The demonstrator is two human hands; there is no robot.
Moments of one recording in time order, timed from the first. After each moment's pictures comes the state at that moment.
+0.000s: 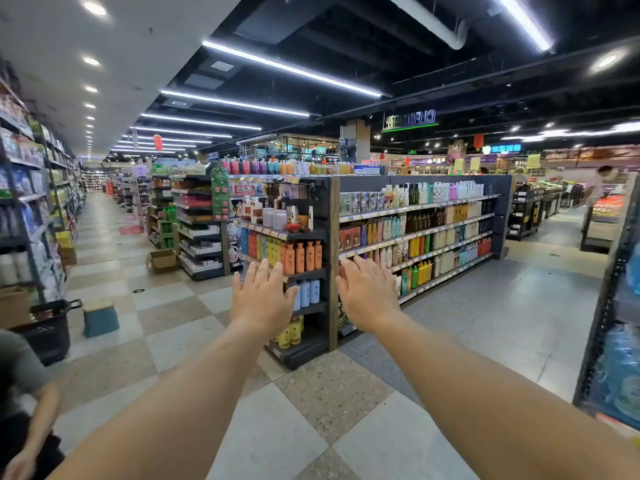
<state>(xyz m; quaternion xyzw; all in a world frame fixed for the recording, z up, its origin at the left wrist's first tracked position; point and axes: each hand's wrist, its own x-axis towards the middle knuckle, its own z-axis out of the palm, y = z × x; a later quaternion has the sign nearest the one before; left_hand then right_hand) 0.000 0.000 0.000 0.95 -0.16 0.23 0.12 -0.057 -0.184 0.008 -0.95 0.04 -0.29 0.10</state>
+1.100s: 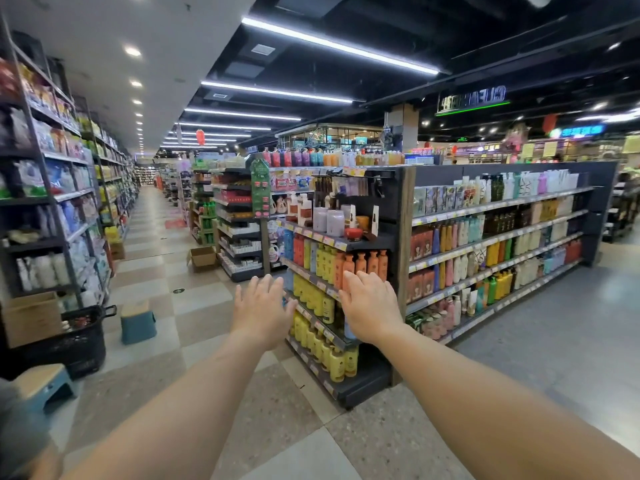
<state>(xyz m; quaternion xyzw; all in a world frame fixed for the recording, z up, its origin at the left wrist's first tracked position) 0.437 0.094 -0.027 0.97 -0.10 0.20 0.09 0.397 -0.102 -0.020 -0.96 0.00 -0.24 0.13</state>
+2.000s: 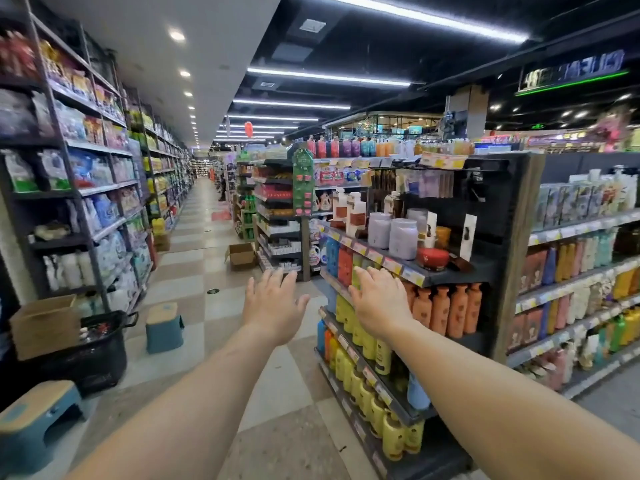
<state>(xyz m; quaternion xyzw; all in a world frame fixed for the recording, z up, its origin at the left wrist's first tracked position) 0.880 0.107 -0.034 0.97 -0.05 0.21 0.08 0.891 -0.089 -0.041 -0.96 -0.05 -0.24 0.14</state>
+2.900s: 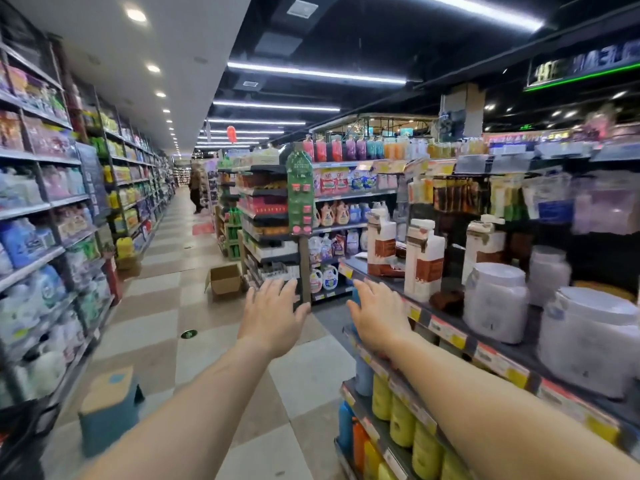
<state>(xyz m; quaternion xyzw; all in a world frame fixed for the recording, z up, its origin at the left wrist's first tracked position) 1.492 0.218 -0.038 0.96 -0.09 0.23 0.09 1.501 0.016 -0.054 -0.97 -0.04 -0.21 0.14</state>
